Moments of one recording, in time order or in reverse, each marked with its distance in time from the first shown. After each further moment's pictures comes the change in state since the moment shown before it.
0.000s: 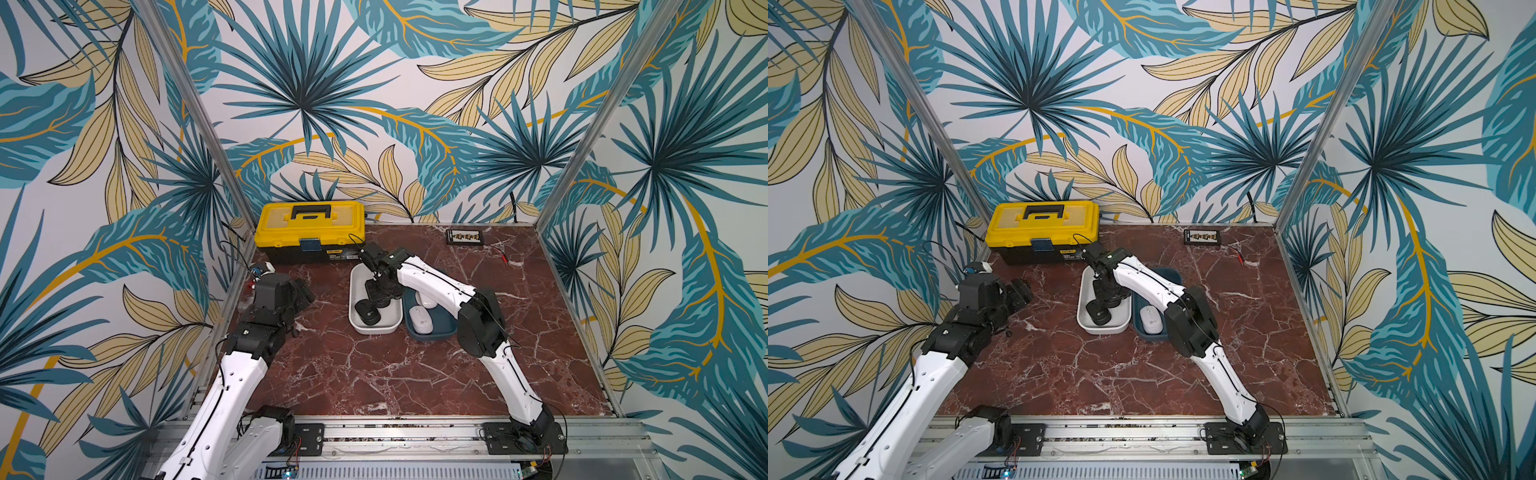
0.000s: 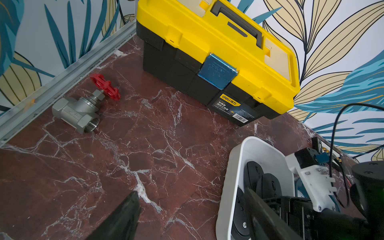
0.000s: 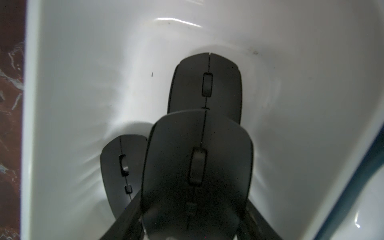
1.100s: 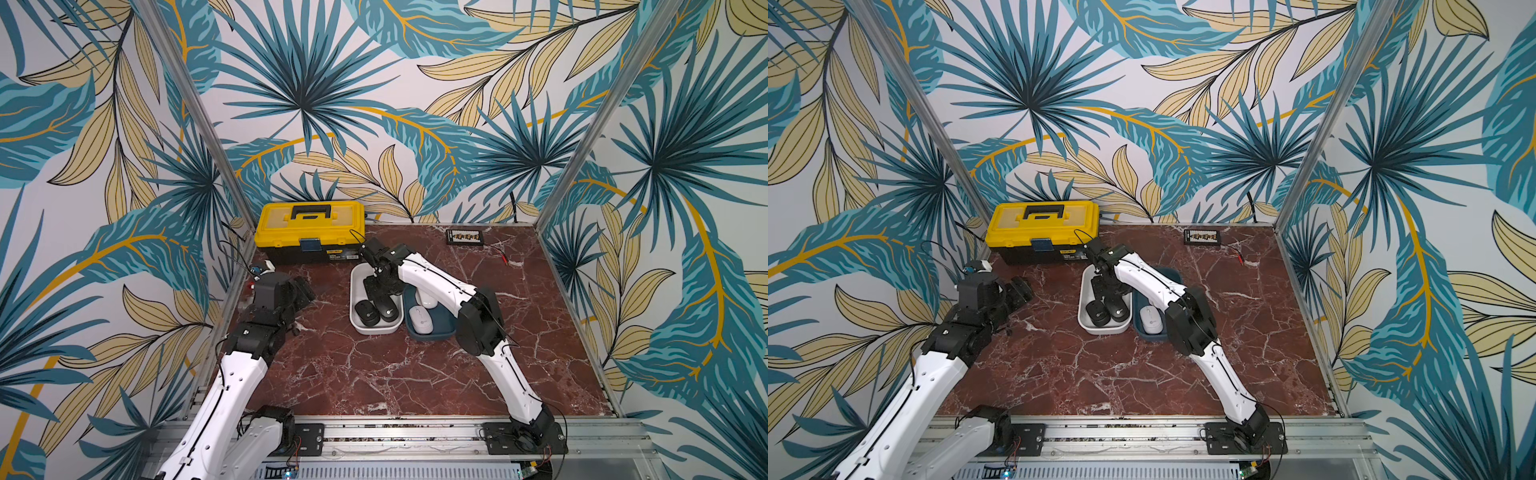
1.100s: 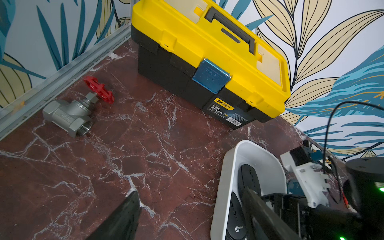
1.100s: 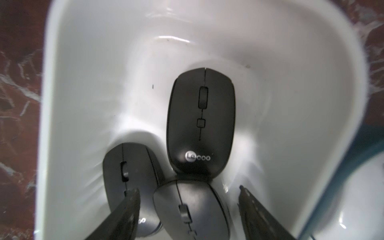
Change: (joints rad) left arm 0.000 -0.002 0.000 0.023 0.011 -0.010; right arm -0.009 -0.015 0.082 -0.050 0.005 -0.023
